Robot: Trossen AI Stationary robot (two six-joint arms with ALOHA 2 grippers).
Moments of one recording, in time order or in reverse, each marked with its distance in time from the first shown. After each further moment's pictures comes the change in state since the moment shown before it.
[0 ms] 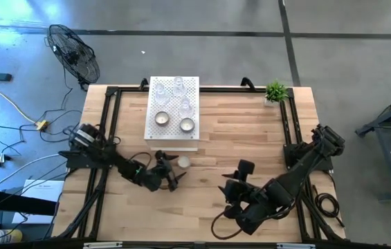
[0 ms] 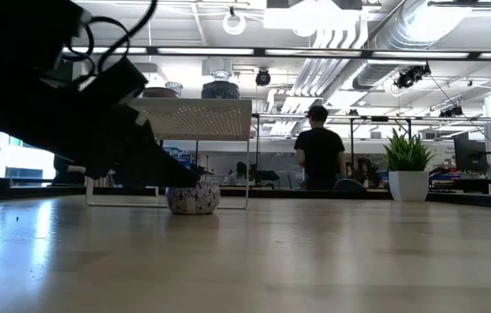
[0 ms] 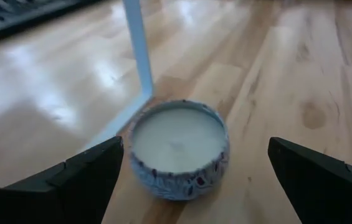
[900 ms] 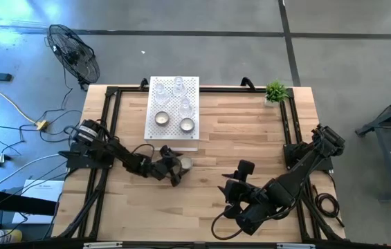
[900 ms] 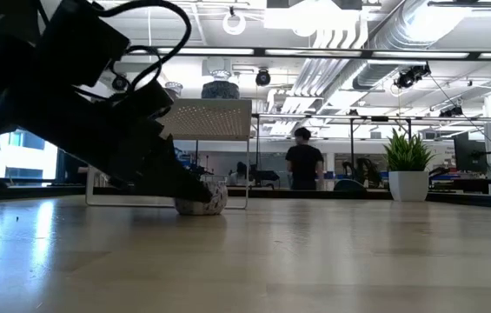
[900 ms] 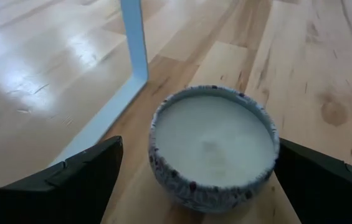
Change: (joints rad) left arm 0.148 0.000 0.004 -0.019 0.256 0.012; right arm 0.009 0.001 0.000 0.008 0.015 -0.004
